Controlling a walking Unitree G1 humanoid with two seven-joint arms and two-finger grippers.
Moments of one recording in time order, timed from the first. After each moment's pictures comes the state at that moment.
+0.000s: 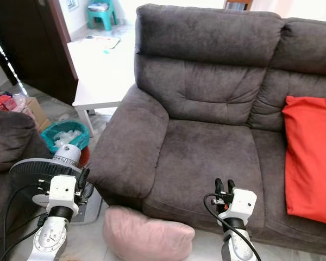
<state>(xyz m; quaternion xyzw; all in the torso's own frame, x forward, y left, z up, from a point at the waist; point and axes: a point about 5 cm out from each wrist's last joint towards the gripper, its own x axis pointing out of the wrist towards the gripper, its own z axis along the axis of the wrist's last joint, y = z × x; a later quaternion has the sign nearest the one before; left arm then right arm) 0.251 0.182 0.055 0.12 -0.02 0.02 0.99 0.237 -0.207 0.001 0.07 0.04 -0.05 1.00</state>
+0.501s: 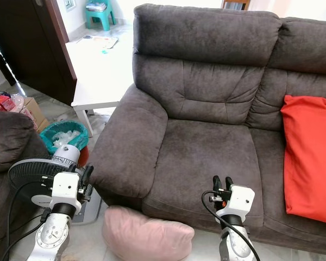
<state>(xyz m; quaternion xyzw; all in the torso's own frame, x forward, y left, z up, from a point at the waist) 0.254 0.178 0.057 0.11 -0.02 0.01 0.99 0.243 -0.202 0.007 0.08 0.04 -0.05 0.99</state>
